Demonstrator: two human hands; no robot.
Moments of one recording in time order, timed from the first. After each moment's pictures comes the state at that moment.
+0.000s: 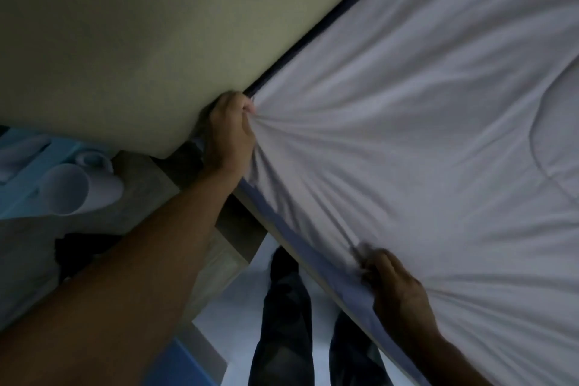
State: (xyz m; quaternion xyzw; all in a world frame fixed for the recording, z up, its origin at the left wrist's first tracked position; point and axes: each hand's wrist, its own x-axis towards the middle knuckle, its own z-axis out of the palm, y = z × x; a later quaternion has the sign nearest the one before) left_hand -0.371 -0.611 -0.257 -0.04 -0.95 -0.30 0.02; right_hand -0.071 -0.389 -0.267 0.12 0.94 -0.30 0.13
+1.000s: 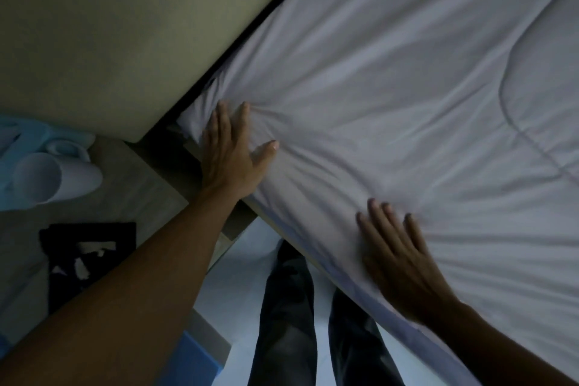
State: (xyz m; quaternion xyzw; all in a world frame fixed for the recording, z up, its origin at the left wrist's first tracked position) left_hand -0.291 -0.594 -0.285 -0.08 -0.97 -0.13 -0.20; right_hand -0.044 -0.337 -0.263 -0.07 0.97 -0.13 0.18
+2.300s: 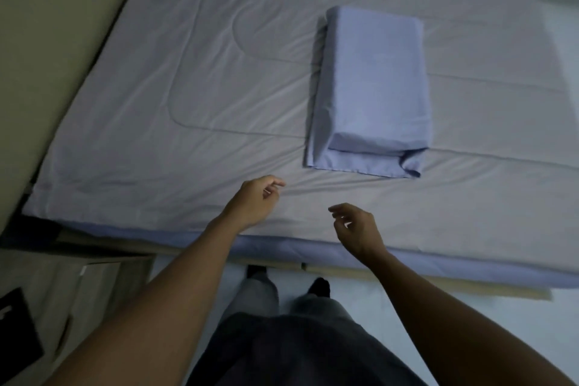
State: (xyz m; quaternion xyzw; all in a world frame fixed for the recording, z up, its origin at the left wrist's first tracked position) left_hand 0.198 -0.234 0.023 -0.37 -0.79 -0.30 -0.39; right_hand 0.440 -0.123 -0.005 0.46 0.78 -0.42 -0.05
